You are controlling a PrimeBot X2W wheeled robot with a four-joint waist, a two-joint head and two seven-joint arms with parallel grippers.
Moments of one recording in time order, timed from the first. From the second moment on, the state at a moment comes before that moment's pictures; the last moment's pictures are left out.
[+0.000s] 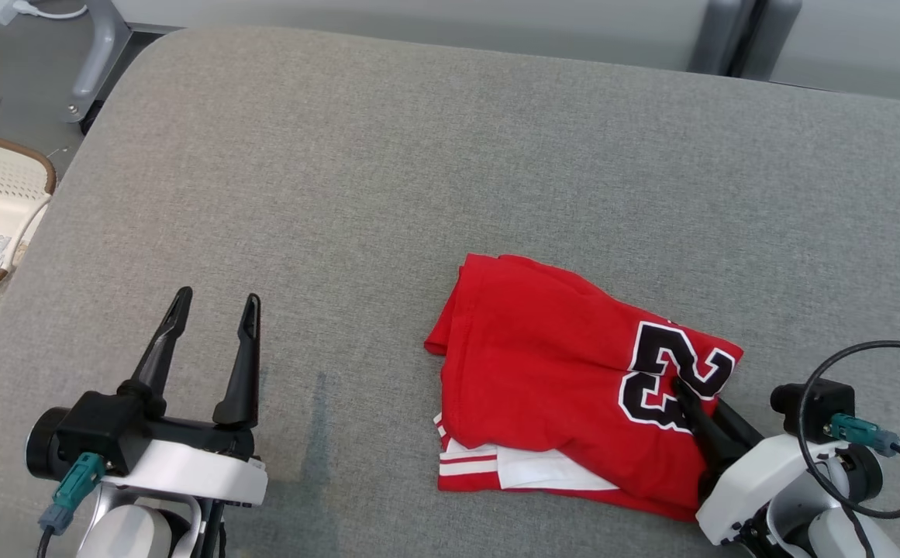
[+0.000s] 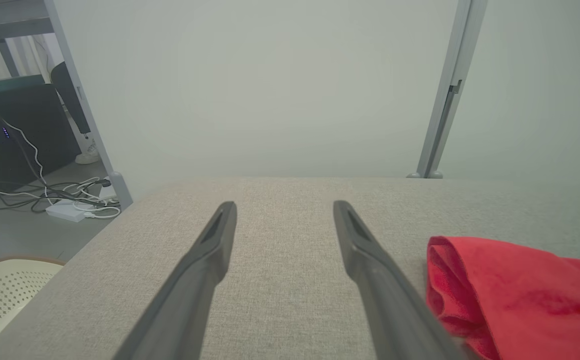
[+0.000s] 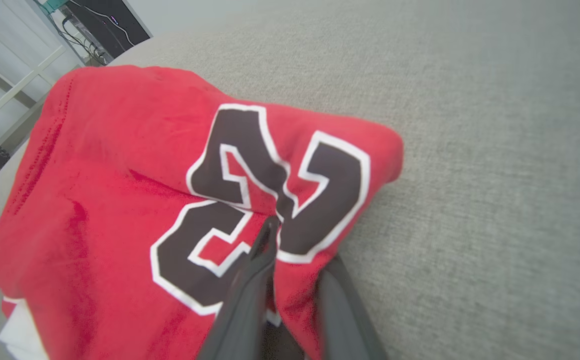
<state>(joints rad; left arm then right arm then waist) -0.13 0.25 -0.24 0.06 -0.38 0.06 -0.26 -0.18 -0.19 0.28 0.35 0.49 0.13 0.01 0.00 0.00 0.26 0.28</state>
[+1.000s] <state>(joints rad) -0.17 0.36 -0.18 -0.08 -0.31 0.05 -0.20 -0.34 -0.69 0.43 -0.09 0.49 0.13 0.24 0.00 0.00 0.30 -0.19</state>
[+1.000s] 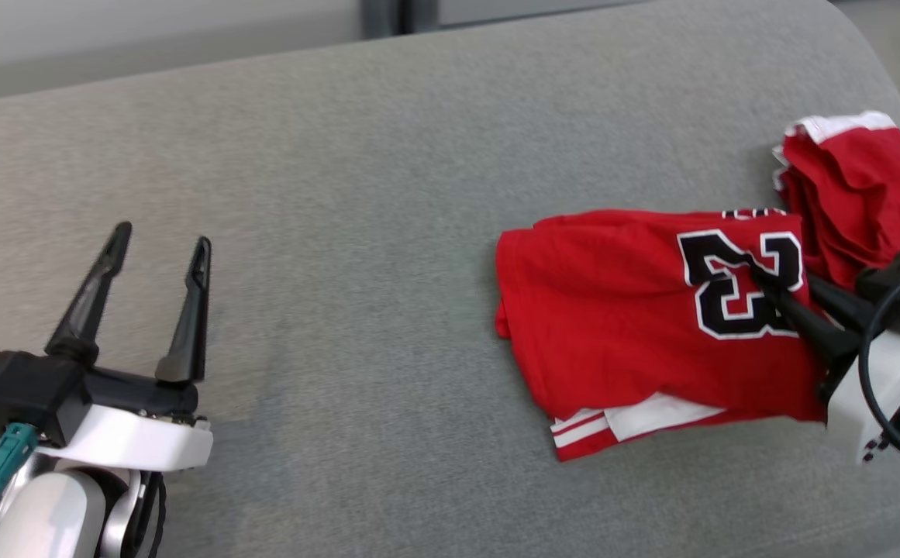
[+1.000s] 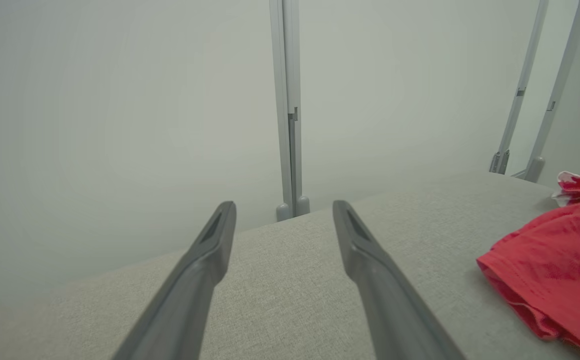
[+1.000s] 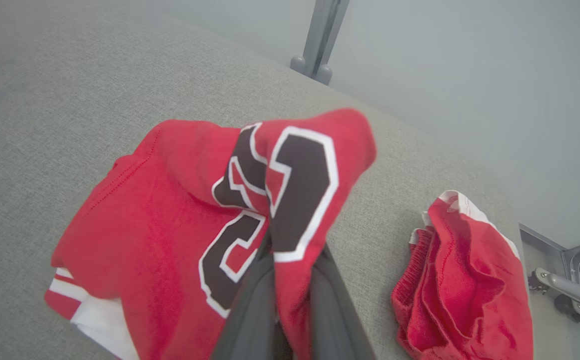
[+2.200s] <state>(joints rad) -0.36 0.46 -0.24 -0.22 -0.24 0.02 -0.06 -0.75 -0.77 0.24 0.48 0.28 0.13 -0.03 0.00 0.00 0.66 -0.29</state>
